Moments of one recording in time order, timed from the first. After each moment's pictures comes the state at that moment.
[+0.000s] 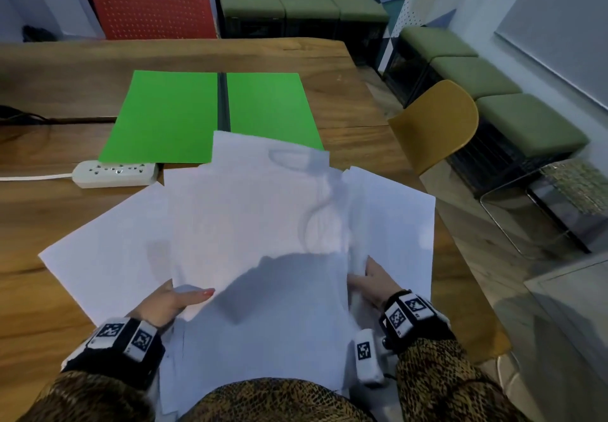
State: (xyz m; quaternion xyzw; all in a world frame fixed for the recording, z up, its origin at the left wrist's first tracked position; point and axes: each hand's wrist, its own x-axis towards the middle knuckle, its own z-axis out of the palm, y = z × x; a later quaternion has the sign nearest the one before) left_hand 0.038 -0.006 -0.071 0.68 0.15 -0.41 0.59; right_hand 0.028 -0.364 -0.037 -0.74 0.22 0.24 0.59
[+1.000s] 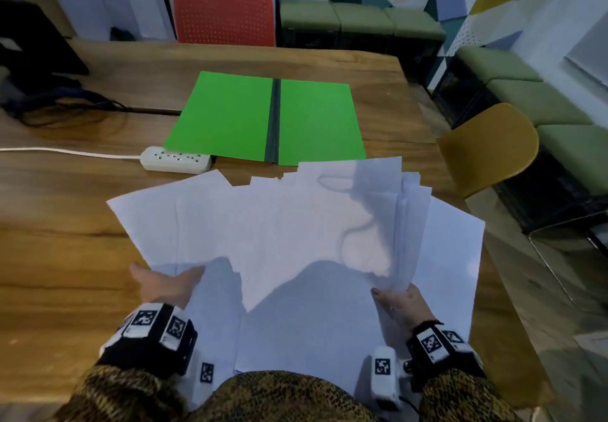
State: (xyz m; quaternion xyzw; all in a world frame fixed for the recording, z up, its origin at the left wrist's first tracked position) left_hand 0.013 -0.008 -0.035 0.74 0.49 0.00 0.46; right_hand 0.024 -0.371 -0.076 -0.68 0.25 0.14 0.67
